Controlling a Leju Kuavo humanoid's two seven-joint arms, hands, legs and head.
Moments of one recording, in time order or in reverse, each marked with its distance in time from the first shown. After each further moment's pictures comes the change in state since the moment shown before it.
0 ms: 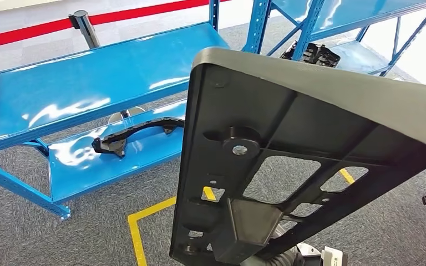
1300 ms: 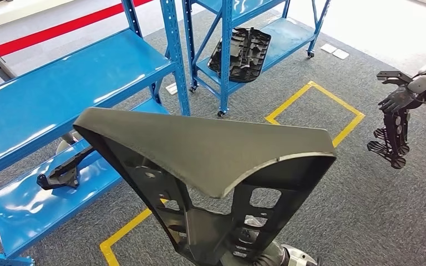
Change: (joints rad) left arm 0.002 -0.028 0.024 -0.003 -0.014 -0.003 -0.001; right arm 0.006 -0.006 0.071 0.012 0.179 -0.129 0.068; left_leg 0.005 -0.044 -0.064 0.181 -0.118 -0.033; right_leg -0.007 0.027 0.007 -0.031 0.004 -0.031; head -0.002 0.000
